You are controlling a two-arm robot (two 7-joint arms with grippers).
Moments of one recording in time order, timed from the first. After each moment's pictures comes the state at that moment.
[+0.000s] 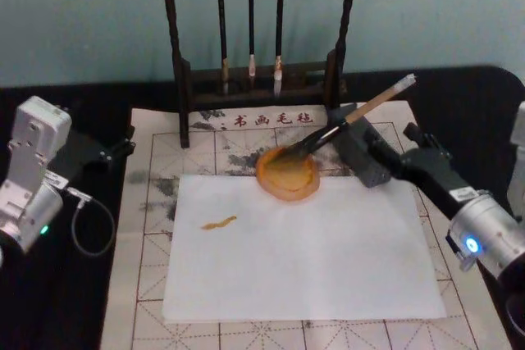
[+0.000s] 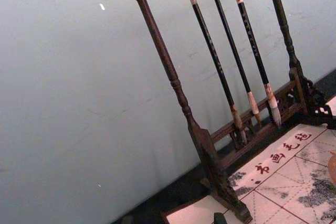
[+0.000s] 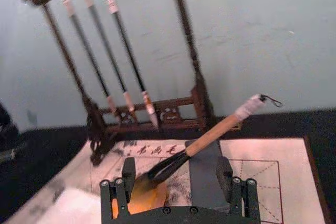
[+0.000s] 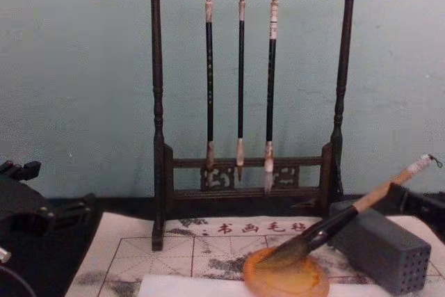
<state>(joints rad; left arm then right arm) -0.20 0.60 0.45 -1.41 -0.25 -0.12 0.03 0.09 0.56 -0.44 -1.53 0.86 -0.15 0.14</state>
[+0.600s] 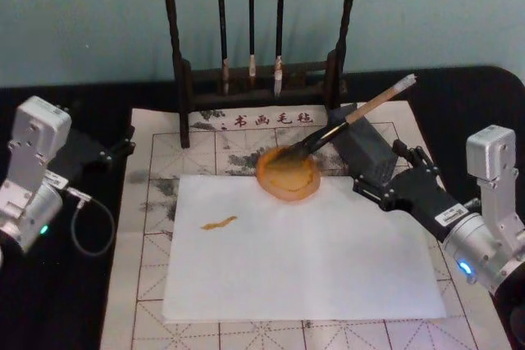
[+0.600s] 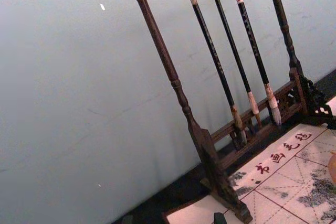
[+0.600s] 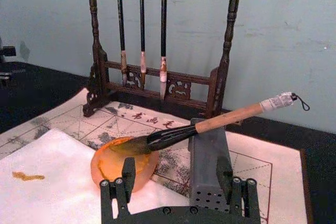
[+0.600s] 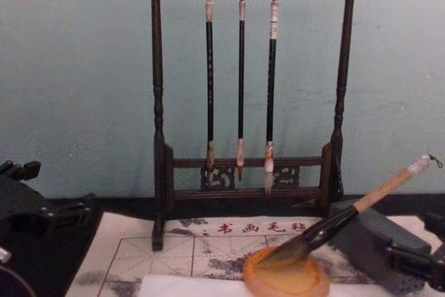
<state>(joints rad) -0.20 0.60 0.45 -1.41 -0.25 -0.12 0.03 0.10 0.60 -0.51 -1.50 0.54 -0.18 0.11</state>
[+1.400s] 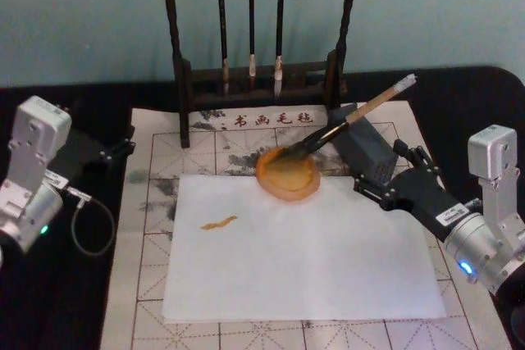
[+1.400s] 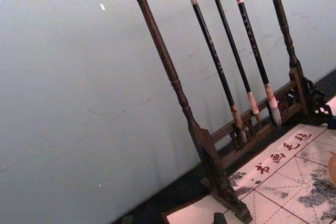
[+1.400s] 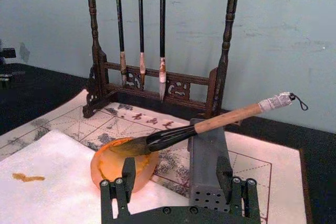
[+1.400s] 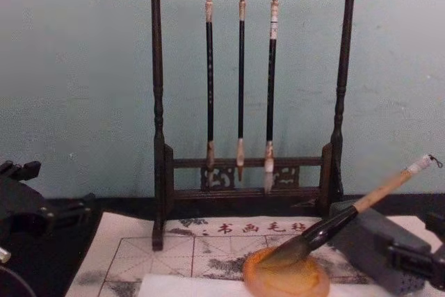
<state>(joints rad) -0.20 0.60 0.45 -1.41 -0.25 -0.12 0.03 0.10 0.60 -0.51 -1.50 0.54 -0.19 0.11</state>
